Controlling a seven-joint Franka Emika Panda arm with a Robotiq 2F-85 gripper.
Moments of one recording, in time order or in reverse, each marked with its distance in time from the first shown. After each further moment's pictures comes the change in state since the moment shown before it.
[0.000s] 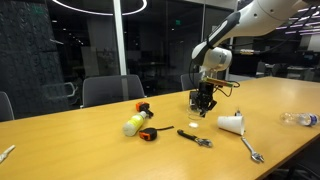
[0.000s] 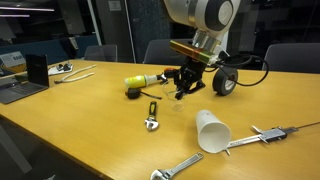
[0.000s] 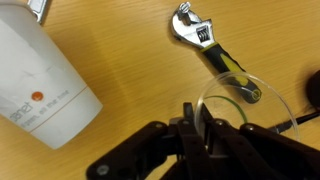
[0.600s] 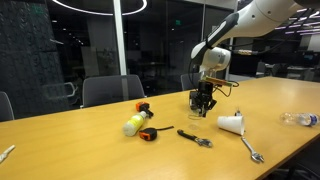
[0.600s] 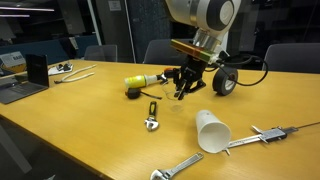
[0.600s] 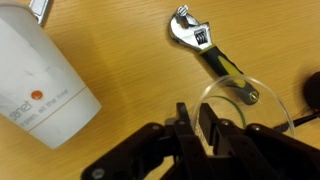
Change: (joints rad) arm 0.000 0.022 -0.002 0.036 0.000 -0.042 0.003
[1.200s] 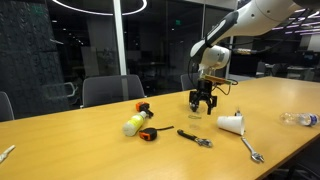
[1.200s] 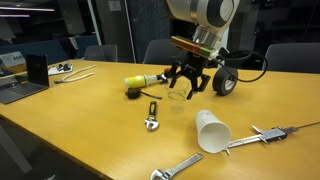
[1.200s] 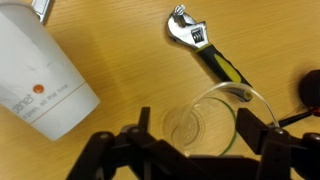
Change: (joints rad) arm 0.005 0.003 0.000 0.028 -0.007 -0.020 0.009
